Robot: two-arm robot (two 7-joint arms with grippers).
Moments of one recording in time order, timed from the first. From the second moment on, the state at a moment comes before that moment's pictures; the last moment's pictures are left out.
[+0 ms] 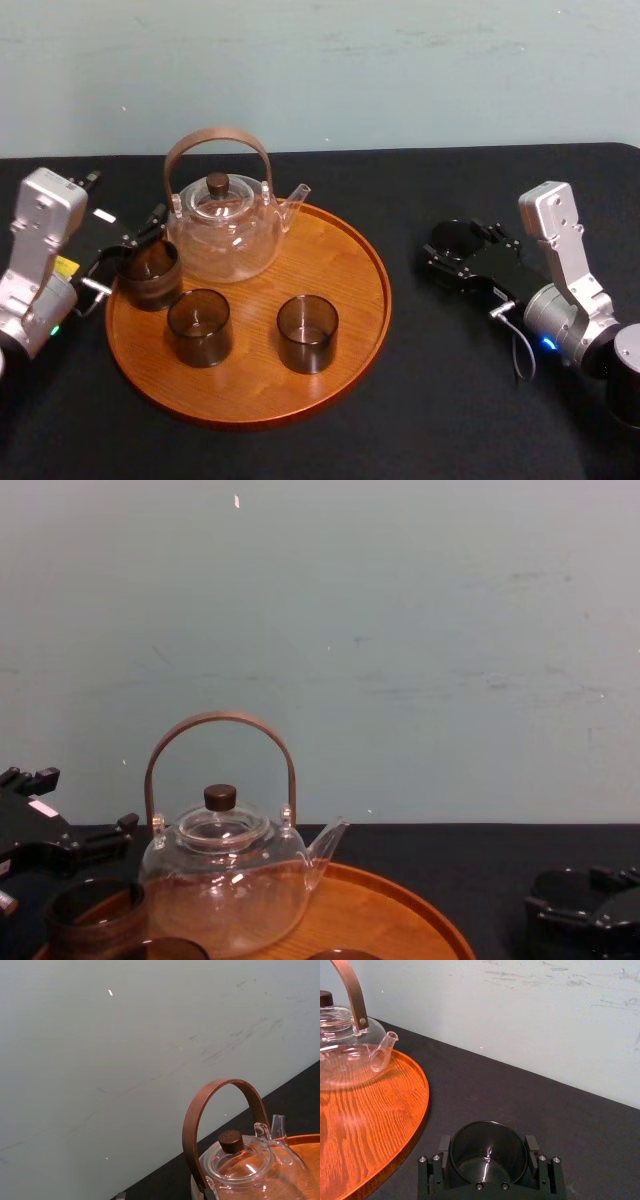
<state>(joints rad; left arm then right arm) -0.20 0.60 0.45 -1.41 -0.25 -0.12 0.03 0.19 0.32 -0.25 -1.26 0.16 -0.02 0.33</state>
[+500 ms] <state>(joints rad) -0.20 0.60 0.45 -1.41 -0.25 -0.12 0.03 0.17 0.33 -0.25 -1.34 0.18 -0.02 0.35</state>
